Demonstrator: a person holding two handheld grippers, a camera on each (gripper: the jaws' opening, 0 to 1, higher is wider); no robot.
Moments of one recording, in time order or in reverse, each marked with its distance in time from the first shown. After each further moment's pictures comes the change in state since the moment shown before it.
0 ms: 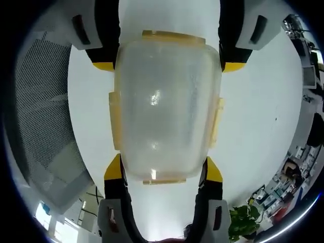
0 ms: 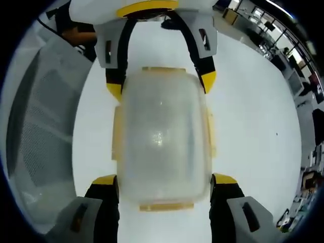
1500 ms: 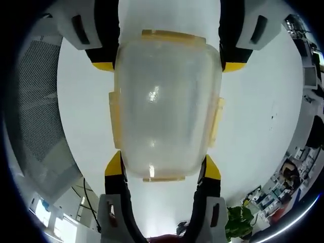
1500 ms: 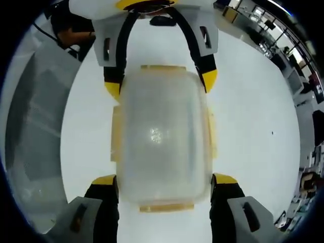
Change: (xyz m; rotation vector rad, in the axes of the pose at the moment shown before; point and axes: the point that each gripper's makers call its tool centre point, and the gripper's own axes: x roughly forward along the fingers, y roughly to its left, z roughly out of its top) left arm 0.008 0.040 0.008 -0.014 -0.030 -0.001; right arm 0.001 -0.042 -0.007 -0.003 0.023 -0.005
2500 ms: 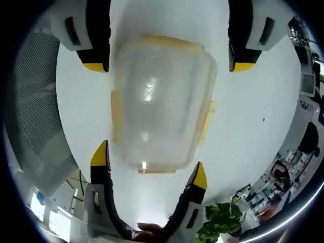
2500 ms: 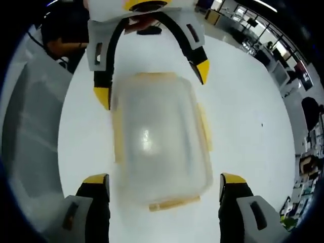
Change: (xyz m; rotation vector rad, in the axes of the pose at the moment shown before) left arm -0.011 0.003 0.000 -0.066 -0.075 0.064; right arm -0.012 0.002 0.000 0.112 -0.088 -0.111
